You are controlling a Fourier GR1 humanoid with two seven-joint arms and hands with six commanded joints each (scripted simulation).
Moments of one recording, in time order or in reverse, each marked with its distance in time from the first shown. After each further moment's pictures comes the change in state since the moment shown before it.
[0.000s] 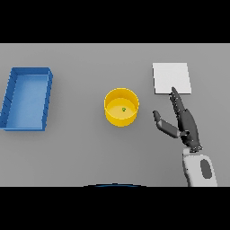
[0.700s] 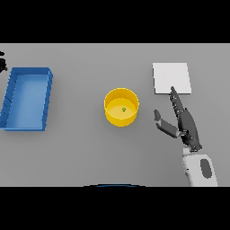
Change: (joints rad) left arm 0.446 0.168 -0.038 -0.591 0.246 0.290 0.235; right arm -0.007 -0.012 0.008 0.007 0.018 0.002 -0.003
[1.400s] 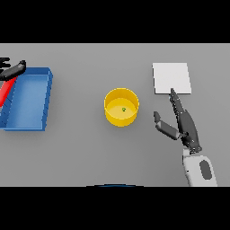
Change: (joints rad) left arm 0.126 0.112 -0.037 -0.276 0.161 -0.165 -0.011; right arm 0.017 0.000 0.008 -0.009 0.013 -0.007 -0.009
